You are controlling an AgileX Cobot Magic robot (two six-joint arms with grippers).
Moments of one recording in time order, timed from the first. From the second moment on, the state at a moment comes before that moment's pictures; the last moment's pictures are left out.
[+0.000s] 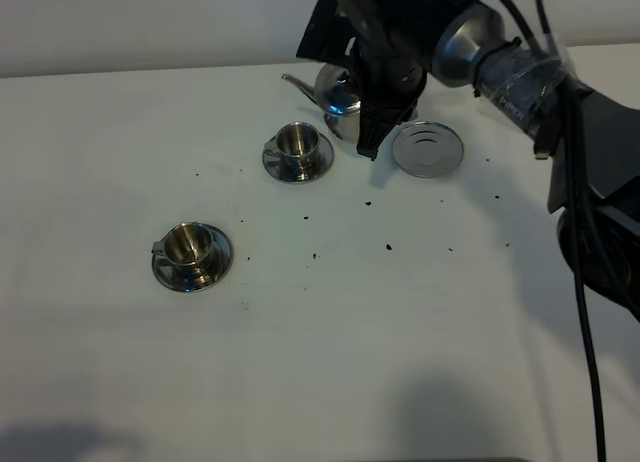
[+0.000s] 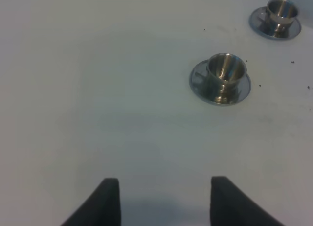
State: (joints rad) left arm 0.03 0.00 -0.51 -0.05 1.06 -0.03; right arm 0.61 2.42 -2.31 -0.32 1.23 -0.50
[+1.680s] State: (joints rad) left arm 0.03 0.00 -0.51 -0.05 1.06 -0.03; right arm 0.73 2.50 -2.28 -0.75 1.23 -0.64
